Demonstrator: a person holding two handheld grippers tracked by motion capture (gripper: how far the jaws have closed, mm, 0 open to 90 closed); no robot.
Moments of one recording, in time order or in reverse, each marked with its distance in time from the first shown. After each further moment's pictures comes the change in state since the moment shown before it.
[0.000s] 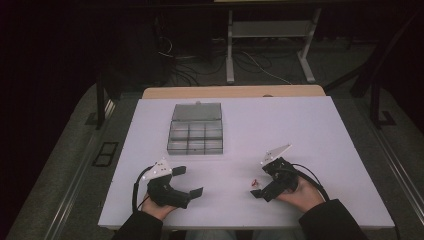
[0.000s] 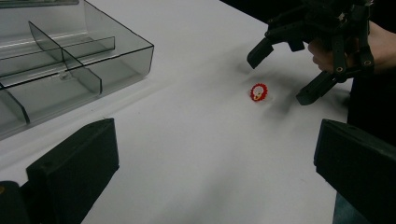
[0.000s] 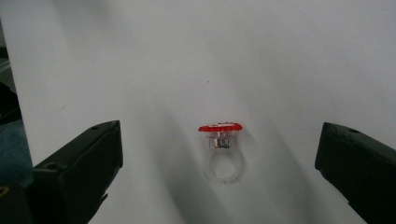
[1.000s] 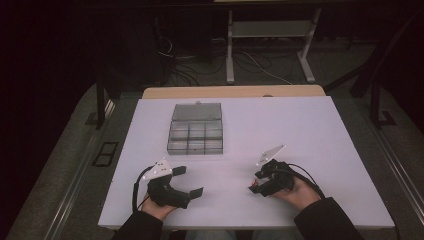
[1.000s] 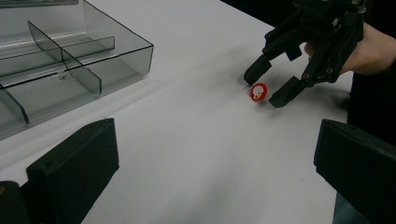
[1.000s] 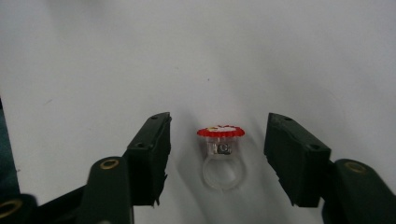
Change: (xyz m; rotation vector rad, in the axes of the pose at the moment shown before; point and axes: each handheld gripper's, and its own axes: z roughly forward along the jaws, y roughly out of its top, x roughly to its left) left arm 0.000 0.000 0.000 0.000 -0.001 0.002; right arm 0.002 0.005 0.008 0.041 -0.017 -0.036
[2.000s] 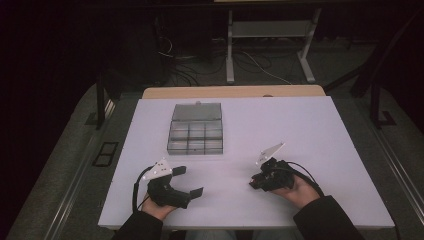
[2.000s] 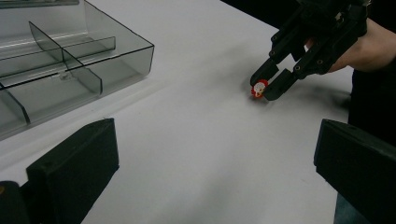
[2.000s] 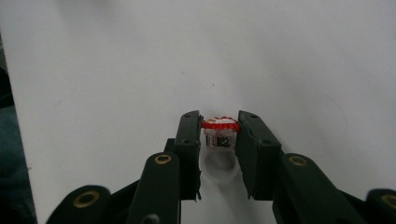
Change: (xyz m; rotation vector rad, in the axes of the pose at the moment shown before) left arm 0.000 0.000 0.000 -0.001 0.003 0.002; right arm -0.002 0.006 -0.003 0.005 0.023 -0.029
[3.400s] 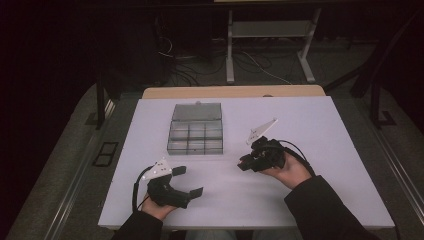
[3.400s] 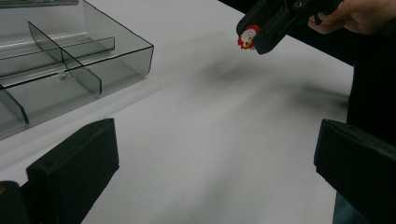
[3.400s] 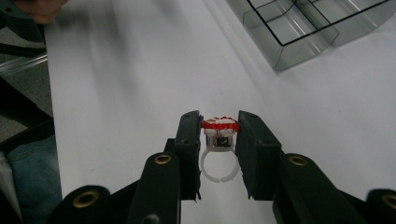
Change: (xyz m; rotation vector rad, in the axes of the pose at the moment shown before) left arm 0.000 0.000 0.000 -0.003 -0.006 -0.005; right arm -0.008 0.062 -0.026 -0.081 0.049 -0.065
